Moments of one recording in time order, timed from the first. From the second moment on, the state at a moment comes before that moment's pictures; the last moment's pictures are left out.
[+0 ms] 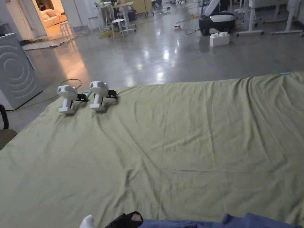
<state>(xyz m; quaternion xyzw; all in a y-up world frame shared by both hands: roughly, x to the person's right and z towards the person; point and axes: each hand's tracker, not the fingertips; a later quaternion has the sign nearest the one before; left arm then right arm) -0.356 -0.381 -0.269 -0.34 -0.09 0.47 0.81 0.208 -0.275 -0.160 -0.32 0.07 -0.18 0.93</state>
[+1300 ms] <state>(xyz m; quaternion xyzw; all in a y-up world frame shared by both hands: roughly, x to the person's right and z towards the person) -0.105 -0.366 -0.321 -0.48 -0.23 0.14 0.84 0.230 -0.270 -0.121 -0.31 0.01 -0.21 0.93</state>
